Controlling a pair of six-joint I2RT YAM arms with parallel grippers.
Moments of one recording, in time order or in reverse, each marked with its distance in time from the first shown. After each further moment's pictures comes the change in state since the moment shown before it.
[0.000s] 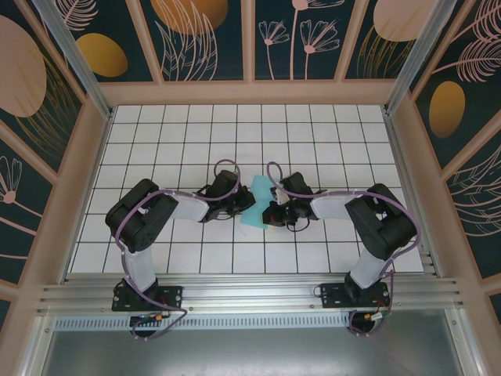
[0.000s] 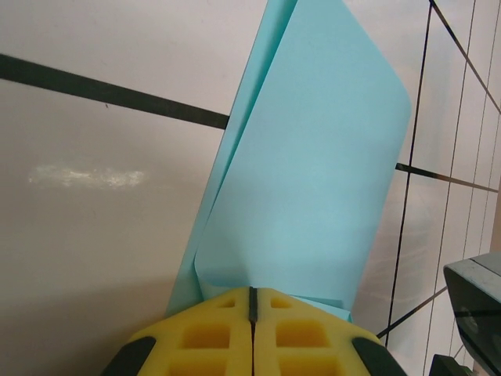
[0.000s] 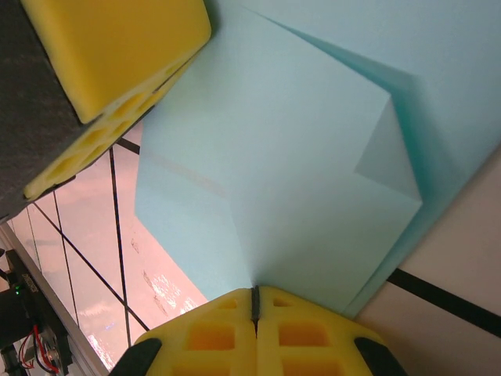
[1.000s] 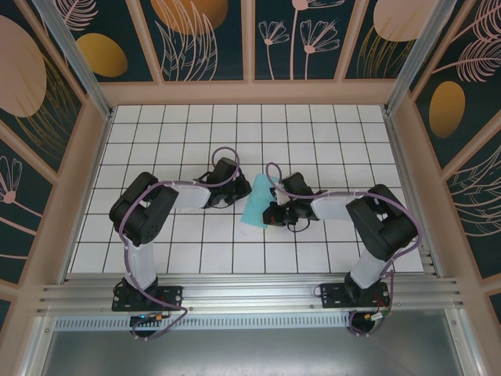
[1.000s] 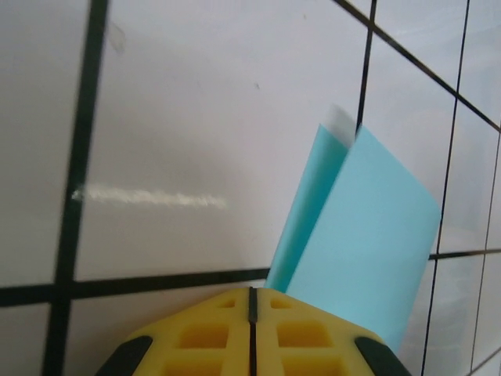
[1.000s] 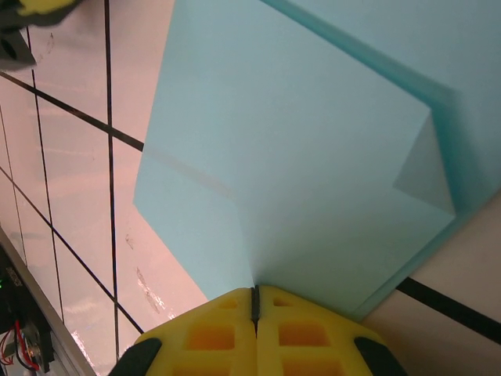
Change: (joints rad) left arm 0.068 0.054 0.164 -0.175 -0.075 0.087; right arm 0.000 -0.009 -0.006 0.000 0.014 -0.056
